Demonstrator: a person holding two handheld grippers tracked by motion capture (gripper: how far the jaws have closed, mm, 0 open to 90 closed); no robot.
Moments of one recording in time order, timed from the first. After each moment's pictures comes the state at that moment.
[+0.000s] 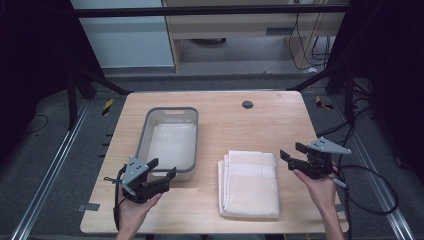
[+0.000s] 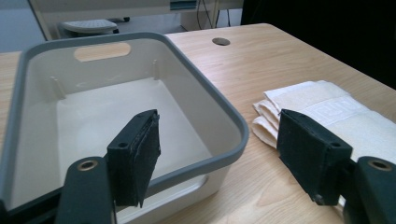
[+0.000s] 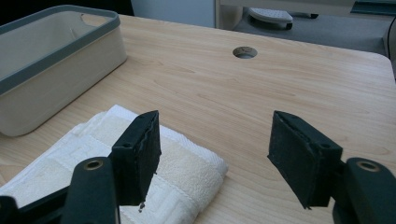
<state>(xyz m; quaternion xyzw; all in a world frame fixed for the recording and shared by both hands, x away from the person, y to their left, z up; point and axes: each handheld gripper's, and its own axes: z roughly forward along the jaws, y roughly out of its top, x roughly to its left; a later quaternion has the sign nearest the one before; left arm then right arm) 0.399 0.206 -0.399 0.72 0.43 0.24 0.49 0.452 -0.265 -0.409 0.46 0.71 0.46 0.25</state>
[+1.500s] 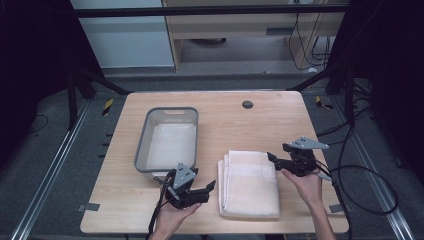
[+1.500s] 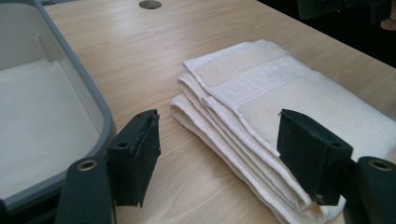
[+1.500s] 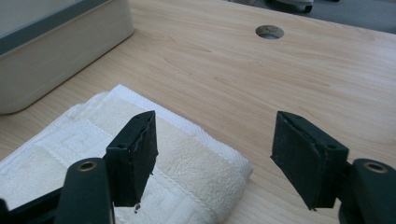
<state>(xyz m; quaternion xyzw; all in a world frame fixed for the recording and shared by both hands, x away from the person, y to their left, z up) 0.400 0.115 -0.428 0.78 0.38 0.18 0.46 0.474 -0.238 -0.430 0.45 0.75 0.43 0.23</state>
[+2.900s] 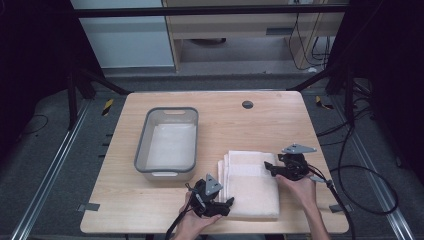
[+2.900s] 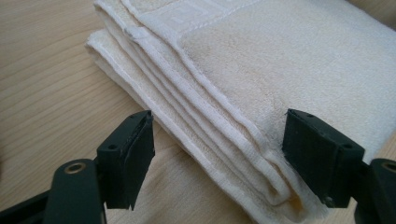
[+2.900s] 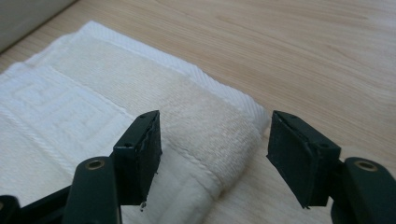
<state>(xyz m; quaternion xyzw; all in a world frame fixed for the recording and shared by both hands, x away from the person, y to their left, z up) 0.401 0.061 -0.479 0.84 0.36 0.13 0.39 0.485 -0.235 -0.474 0.47 0.77 0.39 0.19</state>
